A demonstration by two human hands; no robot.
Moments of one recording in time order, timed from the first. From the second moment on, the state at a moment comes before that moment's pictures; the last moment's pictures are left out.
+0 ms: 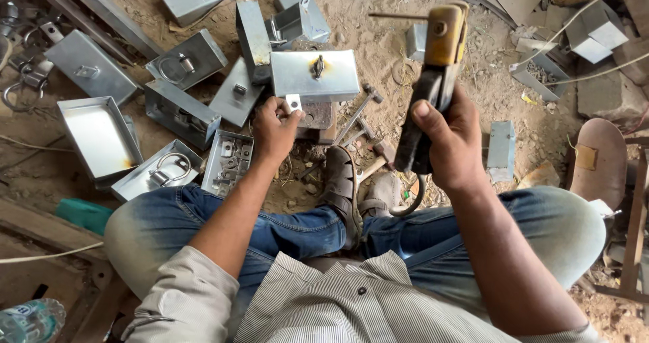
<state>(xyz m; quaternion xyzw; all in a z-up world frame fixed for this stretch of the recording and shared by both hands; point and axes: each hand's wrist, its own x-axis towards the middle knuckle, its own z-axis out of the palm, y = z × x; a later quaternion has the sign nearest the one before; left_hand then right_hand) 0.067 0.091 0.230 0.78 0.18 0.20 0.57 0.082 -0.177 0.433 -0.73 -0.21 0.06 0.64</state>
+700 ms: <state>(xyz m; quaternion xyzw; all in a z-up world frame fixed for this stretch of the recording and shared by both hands) 0.081 0.097 0.206 0.62 0.19 0.15 0.74 0.095 -0.099 0.307 -0.92 -0.13 0.15 0.33</state>
